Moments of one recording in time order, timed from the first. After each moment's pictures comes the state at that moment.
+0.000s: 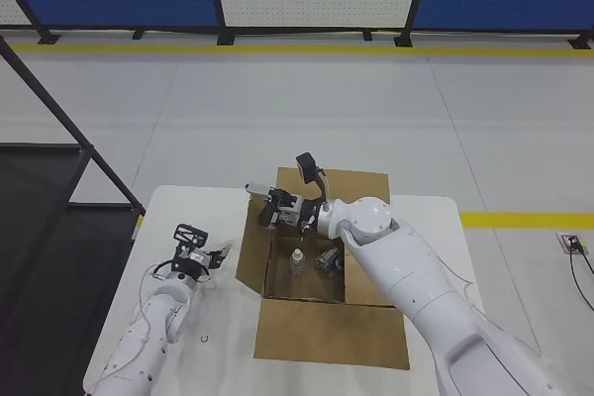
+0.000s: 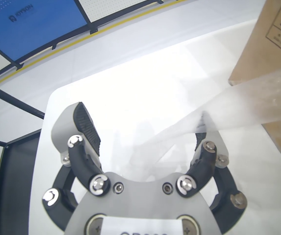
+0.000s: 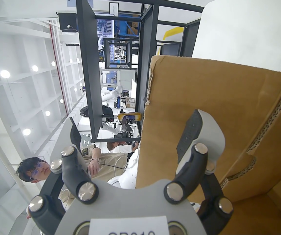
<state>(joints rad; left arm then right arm) 0.83 -1.23 -1.23 -0.93 1.42 -0.10 0.17 -0.17 -1.63 0.75 -0.45 0.50 -0.28 0.84</state>
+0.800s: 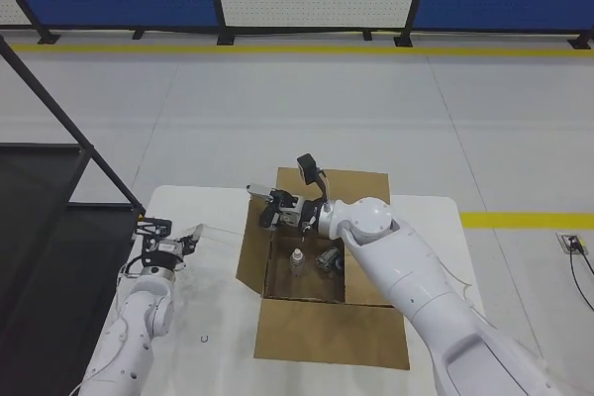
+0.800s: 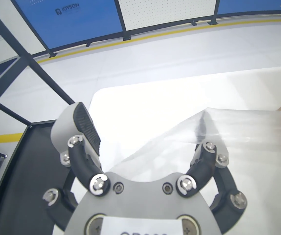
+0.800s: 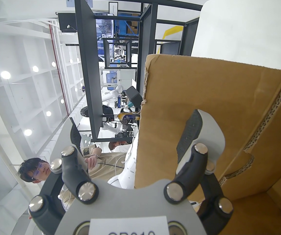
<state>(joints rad) 0.86 -1.22 -1.36 -1.00 1.34 0.00 0.18 -0.17 -1.65 0.80 -0.42 0.47 -0.28 0.87</state>
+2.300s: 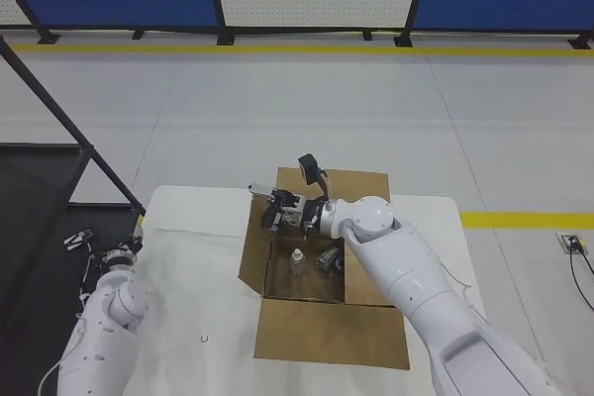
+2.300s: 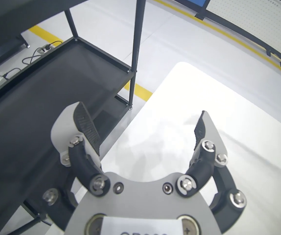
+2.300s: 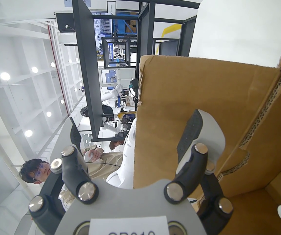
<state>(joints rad) 0.77 -1.23 -1.55 -0.84 0.94 0.26 0.02 -0.16 -1.67 0.87 -0.38 0.40 -0.28 0.91</state>
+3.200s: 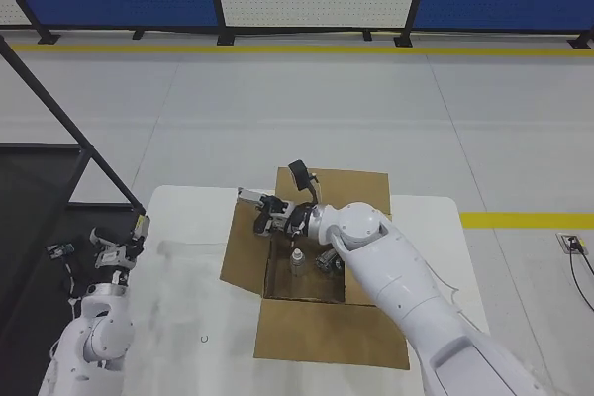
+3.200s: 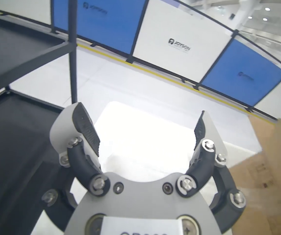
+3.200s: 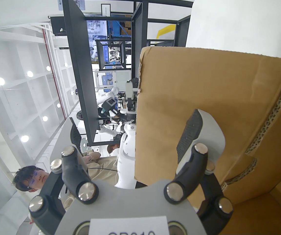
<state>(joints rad) 1.13 -1.20 -1.68 -1.35 0.91 -0.23 0.18 -0.19 -1.71 0.86 -0.39 0.34 -0.25 0.80</state>
